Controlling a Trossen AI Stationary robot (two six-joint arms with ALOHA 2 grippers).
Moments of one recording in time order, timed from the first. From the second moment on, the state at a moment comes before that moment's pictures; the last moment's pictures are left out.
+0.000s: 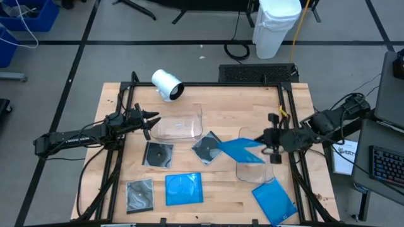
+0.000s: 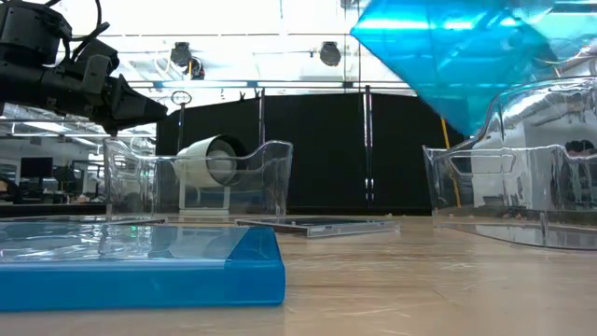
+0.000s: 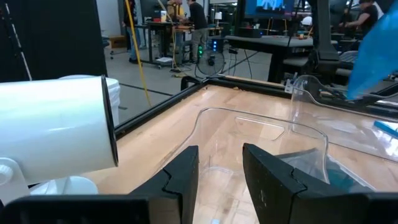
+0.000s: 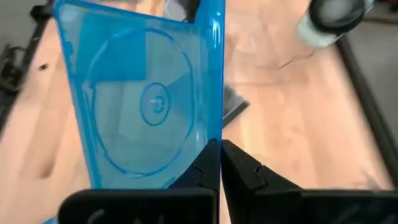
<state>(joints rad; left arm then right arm) 0.29 0.30 0.01 0.23 -0.10 -0.07 0.50 1.01 1.17 -1.03 0.45 0.33</state>
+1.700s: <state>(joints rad) 0.29 0.30 0.01 0.23 -0.10 -0.06 0.70 1.01 0.82 -0.83 0.88 0.44</state>
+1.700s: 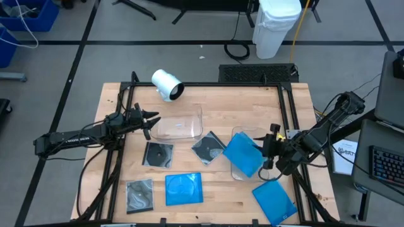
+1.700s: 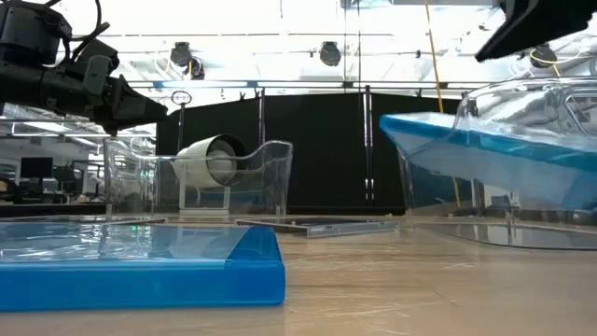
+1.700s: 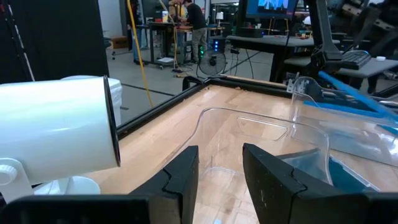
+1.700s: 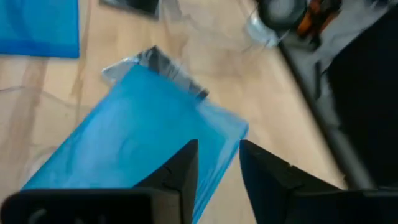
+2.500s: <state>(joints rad) 0.29 0.30 0.01 0.21 -0.11 -0.06 0.29 1.42 0.82 -0.13 0.08 -0.17</state>
